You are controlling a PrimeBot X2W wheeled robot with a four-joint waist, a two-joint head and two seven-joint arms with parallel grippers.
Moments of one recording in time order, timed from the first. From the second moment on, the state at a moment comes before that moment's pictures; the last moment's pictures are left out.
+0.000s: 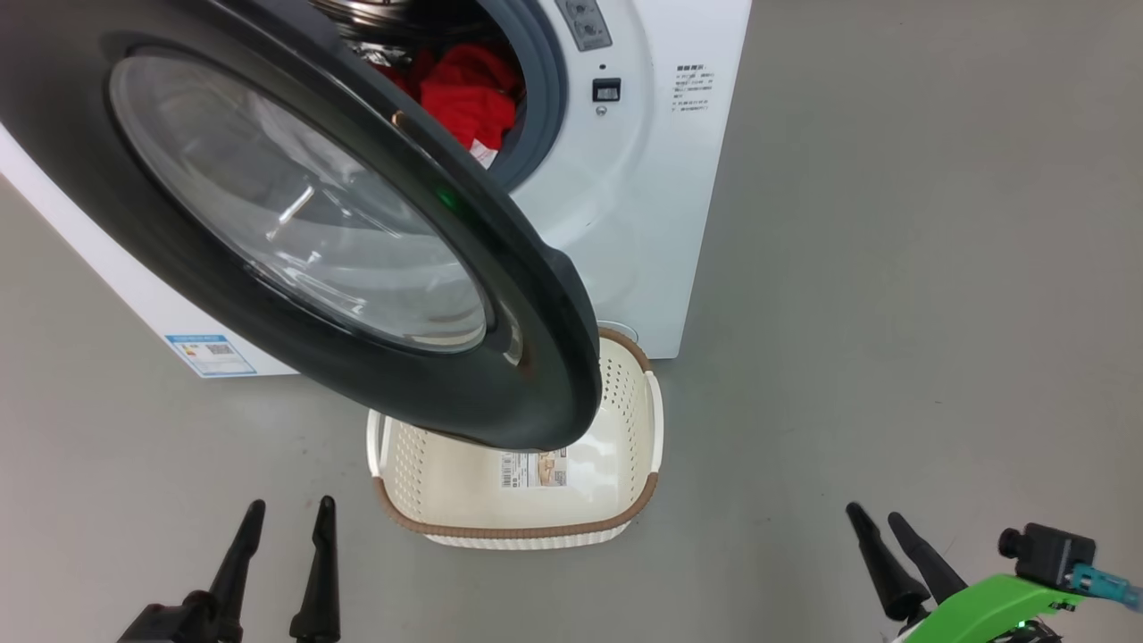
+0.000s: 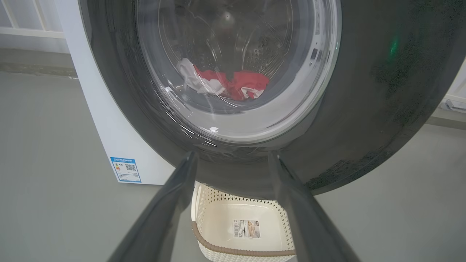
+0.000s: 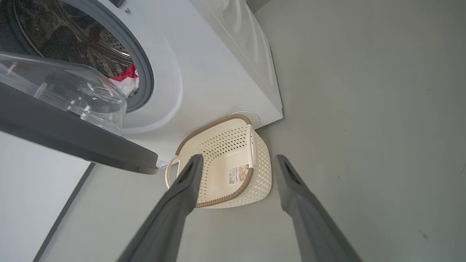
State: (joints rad) left arm 0.00 0.04 0.04 0.21 -0.25 -0.12 -0.25; right arm -0.11 -0.31 0.41 0.47 1.19 0.13 -0.23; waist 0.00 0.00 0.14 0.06
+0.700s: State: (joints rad) left arm 0.00 0.04 0.03 0.21 -0.25 -0.12 -0.25; right arm 0.05 -0.08 -0.09 0.26 0.38 0.13 -0.25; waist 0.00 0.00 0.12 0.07
